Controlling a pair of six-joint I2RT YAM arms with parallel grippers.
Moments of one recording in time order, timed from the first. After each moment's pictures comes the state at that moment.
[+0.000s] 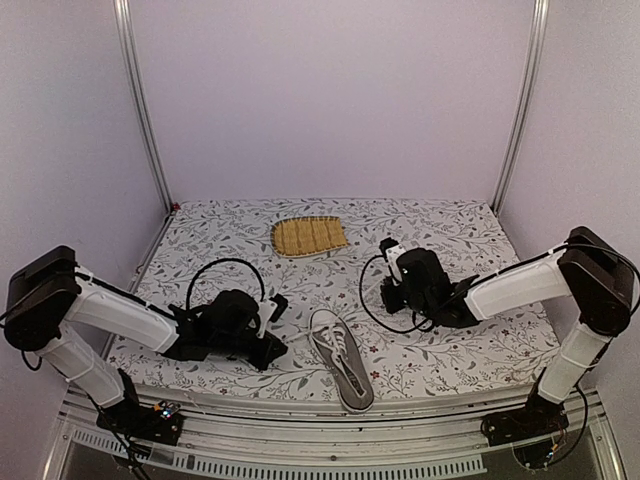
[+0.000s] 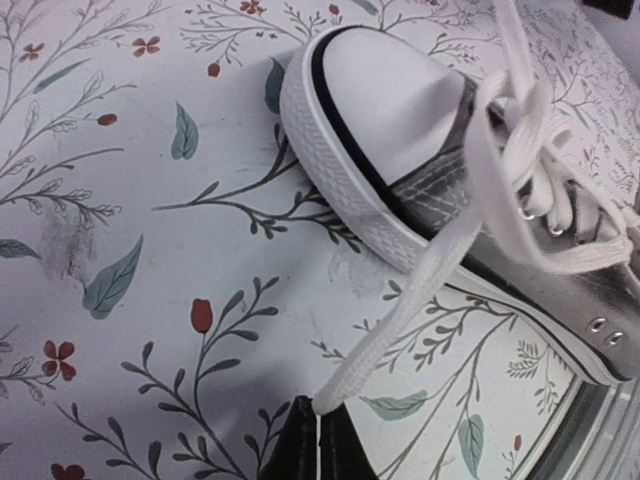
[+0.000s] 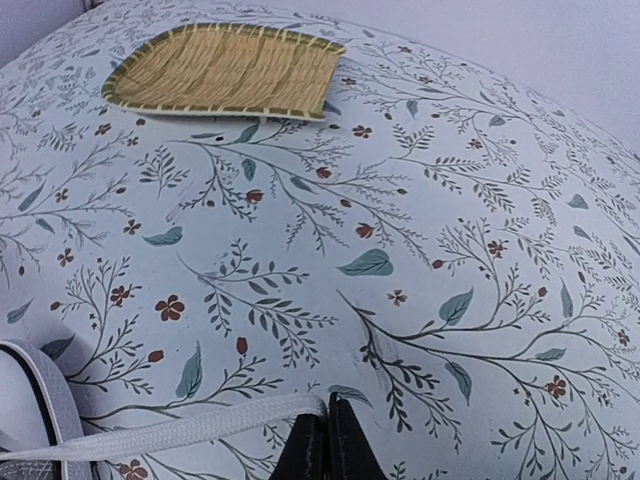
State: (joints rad) left arm -0.96 1.53 0.51 0.23 0.03 -0.41; right arm 0.83 1.72 0.78 0.32 0.37 0.14
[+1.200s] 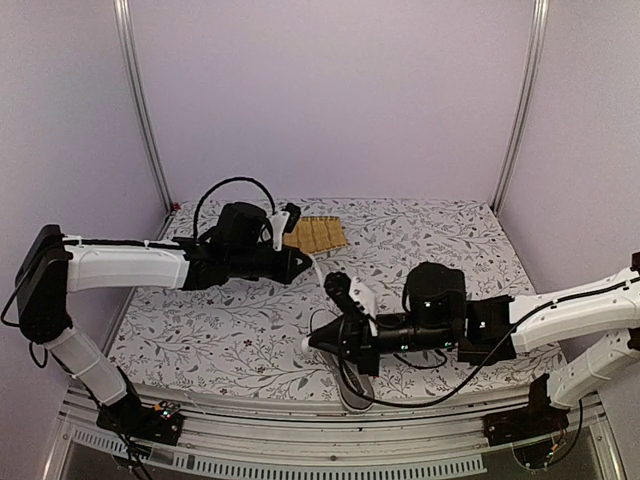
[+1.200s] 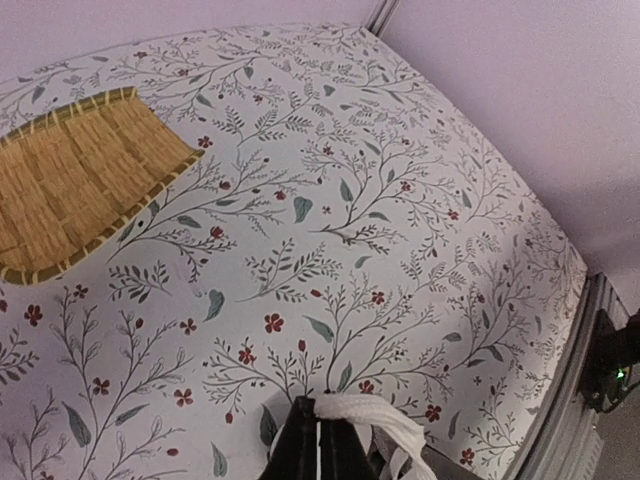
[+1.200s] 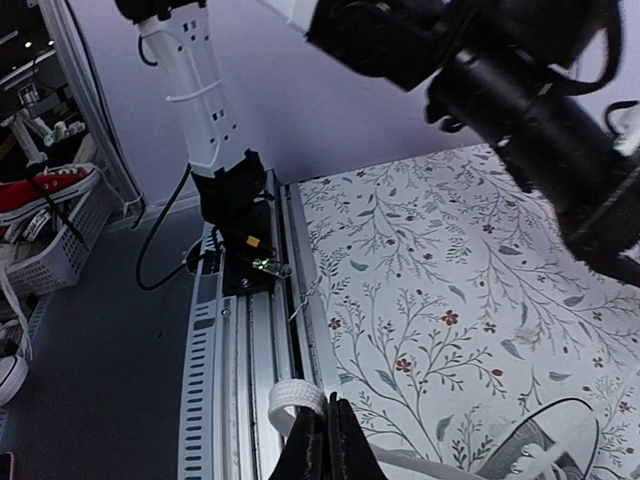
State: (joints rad) left arm -0.78 1.58 0.98 0.07 0.09 -0.37; right arm 1.24 1.33 0.78 0.31 -0.20 0.14
